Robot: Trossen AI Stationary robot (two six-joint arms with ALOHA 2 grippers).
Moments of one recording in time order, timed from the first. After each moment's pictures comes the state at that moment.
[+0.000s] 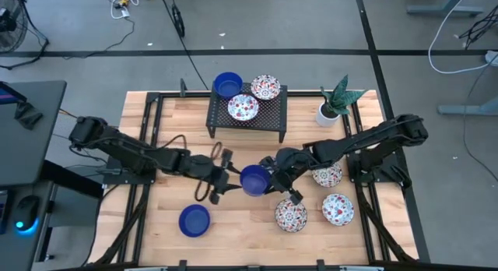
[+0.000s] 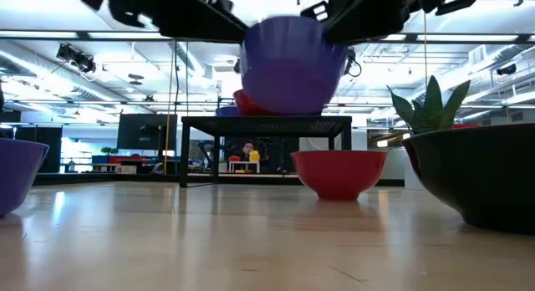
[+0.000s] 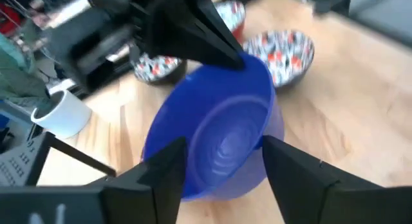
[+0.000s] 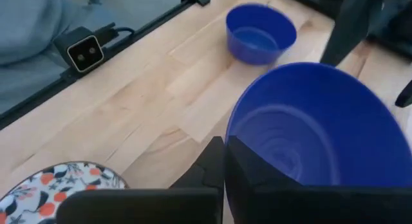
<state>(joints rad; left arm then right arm) -0.26 1.41 0.80 0.17 -0.15 0.38 0.18 1.52 1.00 -0.17 -0.32 -0.40</state>
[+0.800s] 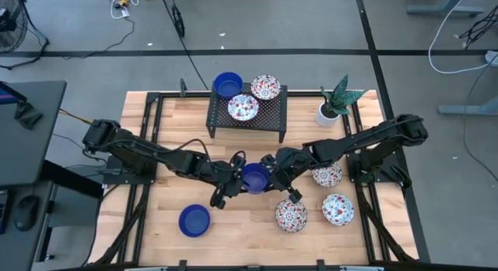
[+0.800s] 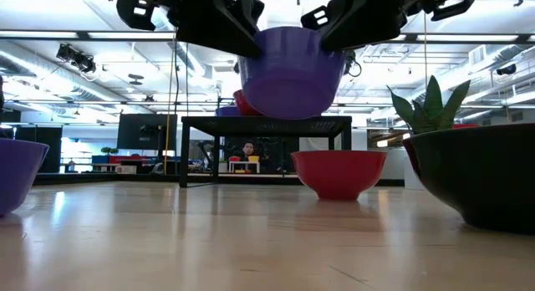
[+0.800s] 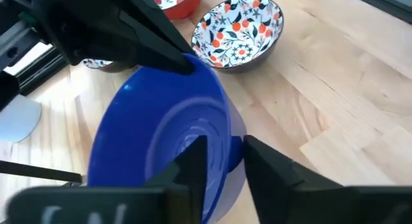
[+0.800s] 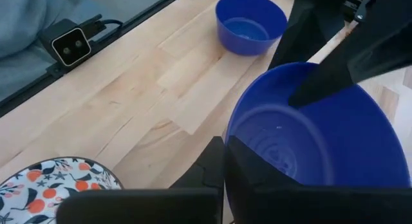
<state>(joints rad) -0.26 1.57 1.02 -0.09 -0.07 0.43 0.18 1.52 1.00 -0.18 -0.28 -0.40</state>
